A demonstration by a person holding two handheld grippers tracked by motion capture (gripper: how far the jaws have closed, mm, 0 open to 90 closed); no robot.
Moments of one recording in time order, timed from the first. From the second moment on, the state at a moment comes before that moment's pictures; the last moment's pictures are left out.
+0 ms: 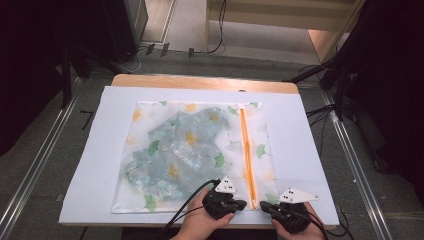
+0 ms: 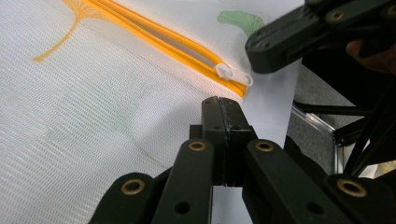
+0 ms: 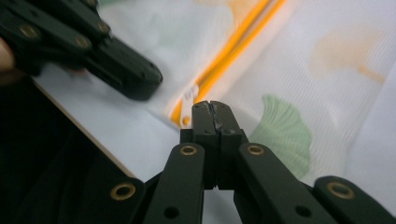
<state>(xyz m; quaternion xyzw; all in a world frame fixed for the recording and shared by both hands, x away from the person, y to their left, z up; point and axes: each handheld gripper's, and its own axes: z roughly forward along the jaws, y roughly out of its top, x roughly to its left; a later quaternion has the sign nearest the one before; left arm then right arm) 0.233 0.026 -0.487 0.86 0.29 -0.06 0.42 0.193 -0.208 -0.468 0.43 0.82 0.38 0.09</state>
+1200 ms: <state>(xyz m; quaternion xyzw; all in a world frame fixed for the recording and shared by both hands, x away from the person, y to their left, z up) 0.234 0.027 -0.487 0.85 0.30 -0.07 0.42 0.196 -0.184 -0.478 0.38 0.84 0.38 0.10</state>
